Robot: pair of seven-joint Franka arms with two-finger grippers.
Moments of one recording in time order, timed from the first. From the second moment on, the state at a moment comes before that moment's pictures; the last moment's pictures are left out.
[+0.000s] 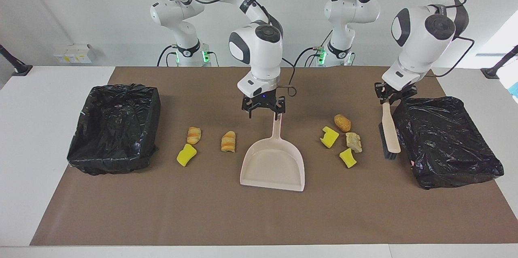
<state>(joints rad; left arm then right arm) -0.13 0.04 0.05 -2.00 0.09 1.87 0.20 0.65 0.40 0.06 -1.71 -0.18 2.21 0.89</state>
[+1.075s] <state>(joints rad) -0.24 0.00 0.03 -2.09 0.01 1.83 0.14 0.63 0.38 0.05 -1.72 -0.20 2.20 0.66</state>
